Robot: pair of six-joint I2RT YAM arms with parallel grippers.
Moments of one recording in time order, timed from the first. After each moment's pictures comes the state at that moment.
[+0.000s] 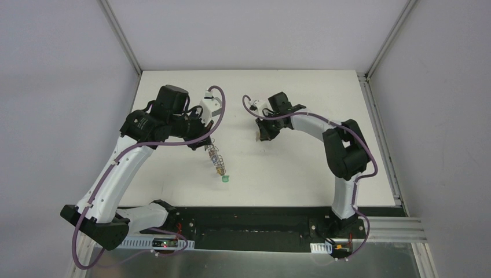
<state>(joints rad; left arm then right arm) -0.48 1.15 1.44 -1.13 0.39 0.31 0.53 1.95 1.35 -0.45 -0.42 -0.26</state>
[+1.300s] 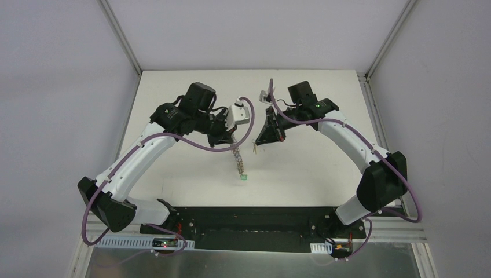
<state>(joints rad) -0.62 1.31 1.43 -0.97 0.51 0.56 0.52 1.55 1.36 -0.72 -1.13 -0.32</state>
